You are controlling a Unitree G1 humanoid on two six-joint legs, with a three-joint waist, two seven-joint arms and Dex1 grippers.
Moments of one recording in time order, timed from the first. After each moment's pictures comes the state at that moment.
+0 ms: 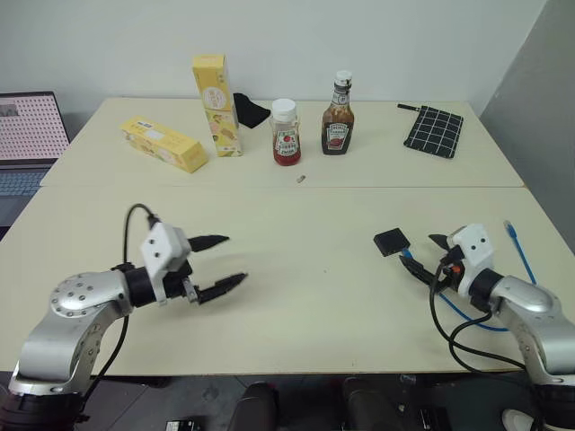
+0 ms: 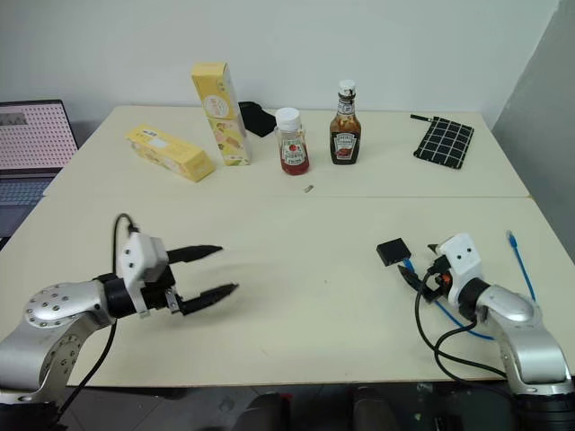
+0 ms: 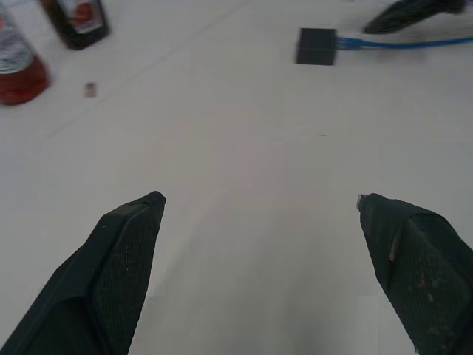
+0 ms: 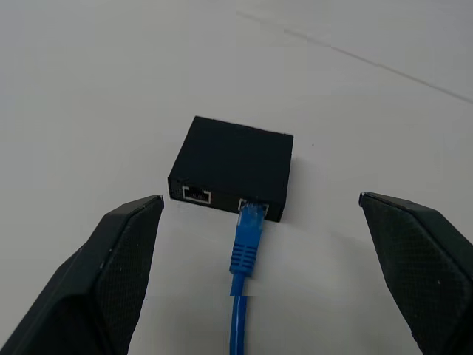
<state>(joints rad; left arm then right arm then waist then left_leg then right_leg) -0.05 0.81 0.14 -0.33 -0.50 0.37 -1.03 -0.06 -0.58 -0.12 -0.25 0.28 0.49 0.57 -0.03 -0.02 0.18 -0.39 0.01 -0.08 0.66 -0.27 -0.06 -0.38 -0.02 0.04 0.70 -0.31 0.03</state>
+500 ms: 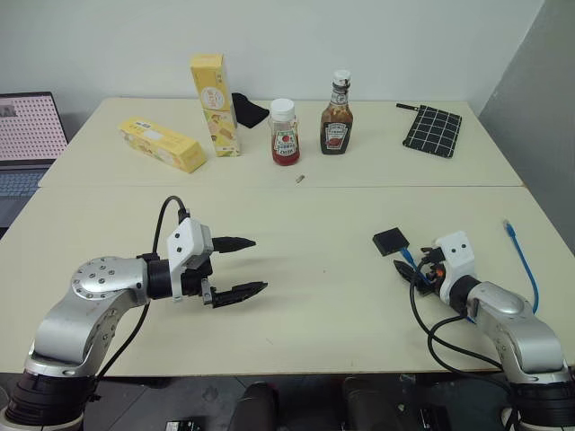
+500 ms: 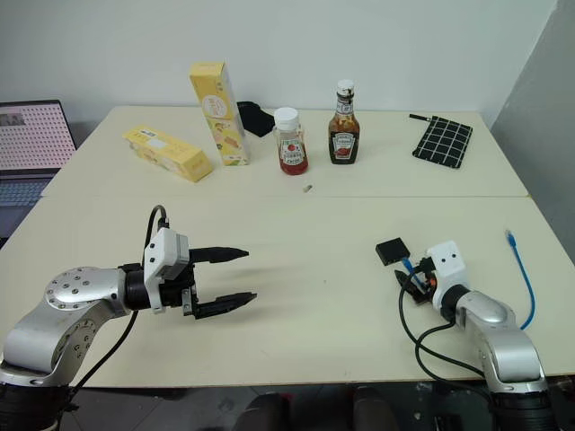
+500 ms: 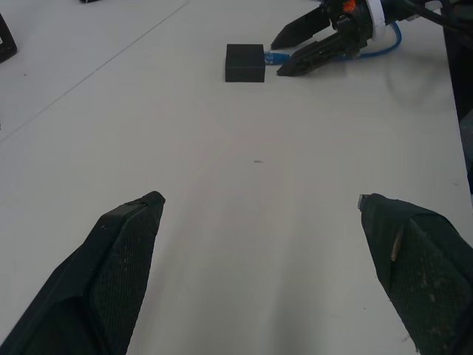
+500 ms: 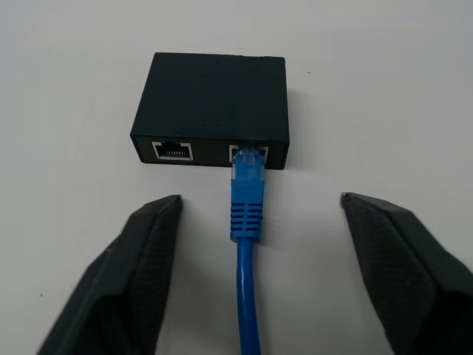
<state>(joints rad) -0.13 0.81 0.10 -0.35 -0.52 0.45 -1.08 -0.09 -0.51 -0.09 -0.24 0.25 0.62 0.45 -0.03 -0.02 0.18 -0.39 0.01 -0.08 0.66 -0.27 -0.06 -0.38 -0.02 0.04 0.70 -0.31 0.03</state>
